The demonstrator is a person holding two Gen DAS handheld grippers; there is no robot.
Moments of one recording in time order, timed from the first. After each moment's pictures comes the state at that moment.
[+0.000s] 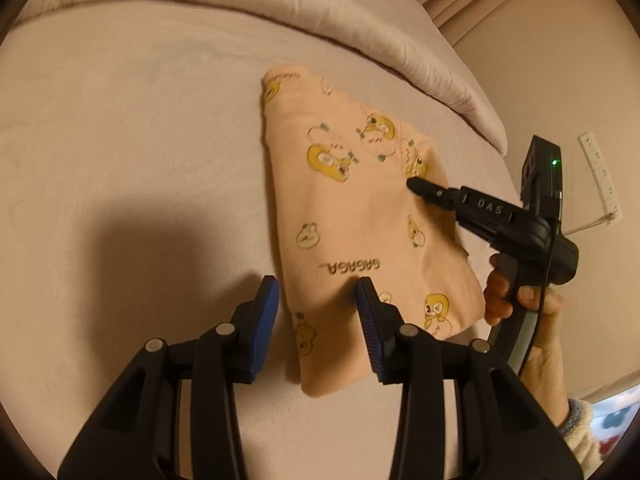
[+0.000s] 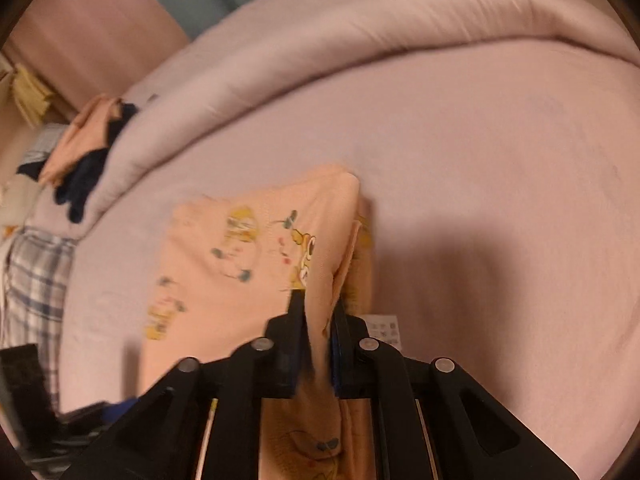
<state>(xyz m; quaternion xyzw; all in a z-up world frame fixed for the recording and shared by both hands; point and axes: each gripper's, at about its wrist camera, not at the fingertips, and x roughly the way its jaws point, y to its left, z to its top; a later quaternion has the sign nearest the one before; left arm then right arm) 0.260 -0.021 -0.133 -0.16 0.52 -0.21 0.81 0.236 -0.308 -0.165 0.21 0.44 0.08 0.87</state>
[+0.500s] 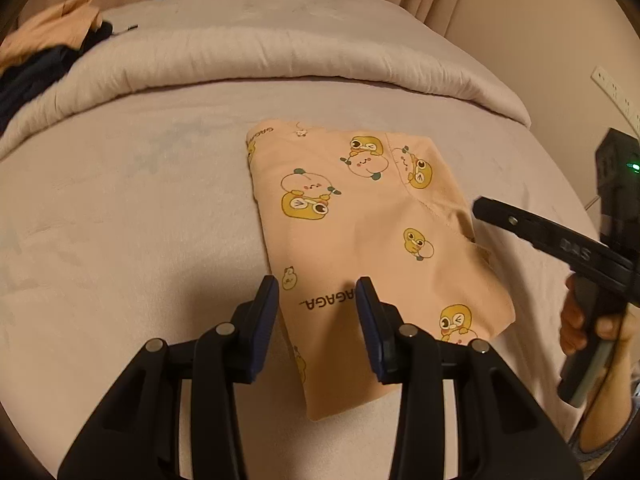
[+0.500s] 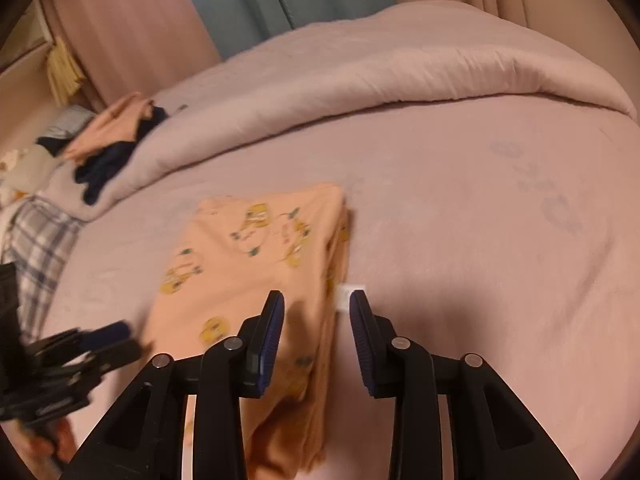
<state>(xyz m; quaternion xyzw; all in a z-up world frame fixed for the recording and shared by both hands) 0.261 -0.056 -0.123 -0.01 0.45 -0.17 0.88 0.174 -0.307 -0.129 0.14 0.37 0.09 0.91</state>
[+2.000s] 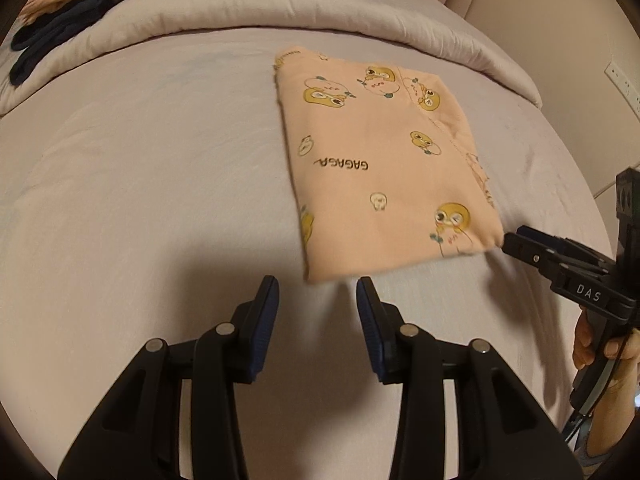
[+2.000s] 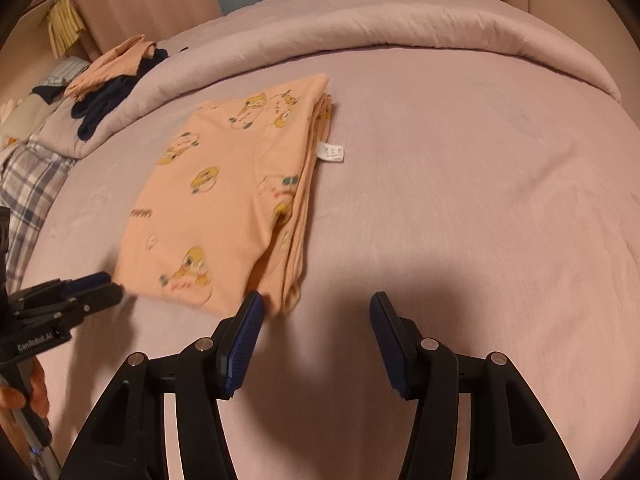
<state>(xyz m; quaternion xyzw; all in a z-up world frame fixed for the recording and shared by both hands) 0.190 -0.037 -0.143 -0.04 0.50 -0.14 0.86 0.112 -0.302 -0.158 0.08 0.44 0.07 0.89</state>
